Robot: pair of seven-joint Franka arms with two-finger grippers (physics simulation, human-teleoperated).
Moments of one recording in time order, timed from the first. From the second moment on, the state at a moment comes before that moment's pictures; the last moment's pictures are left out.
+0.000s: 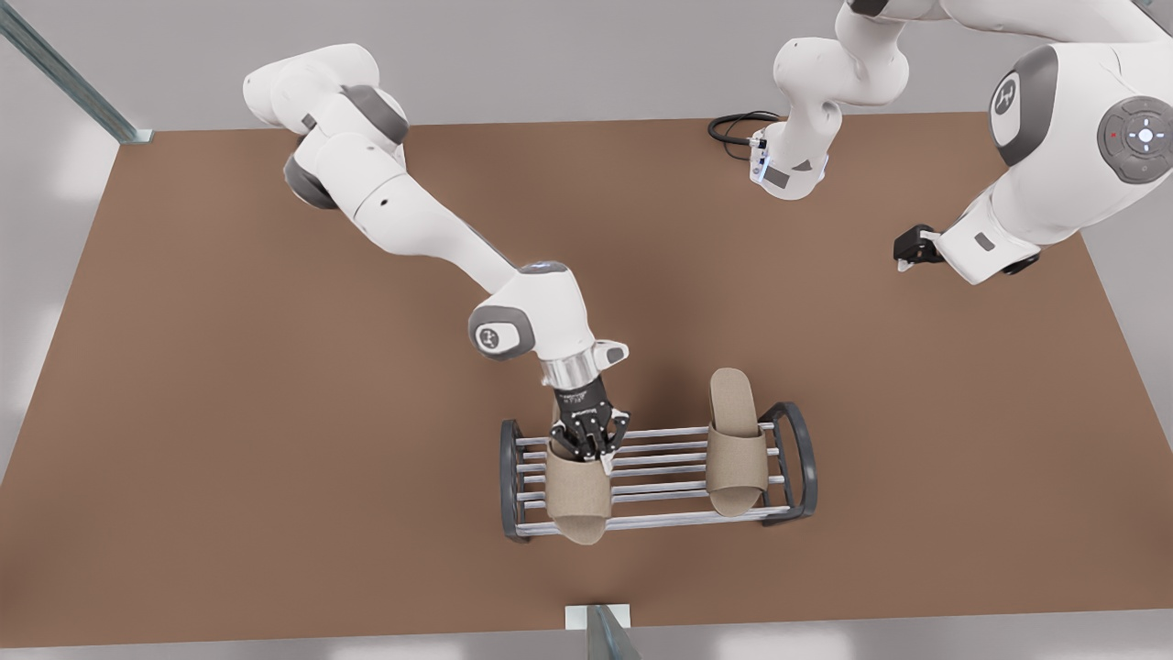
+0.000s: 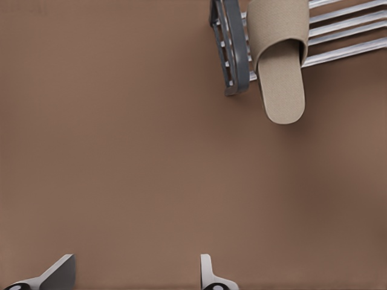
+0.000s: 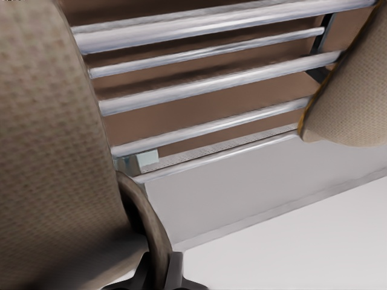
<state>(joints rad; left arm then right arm) -0.24 0.17 0.14 -1.24 0.03 1.24 0.12 0.40 0.97 0.42 -1.03 -1.21 2.64 -1.63</state>
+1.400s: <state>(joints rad) -0.21 0.18 0.13 -1.24 0.03 1.23 0.19 0.45 0.98 0.31 -1.08 -1.18 2.81 -1.37</state>
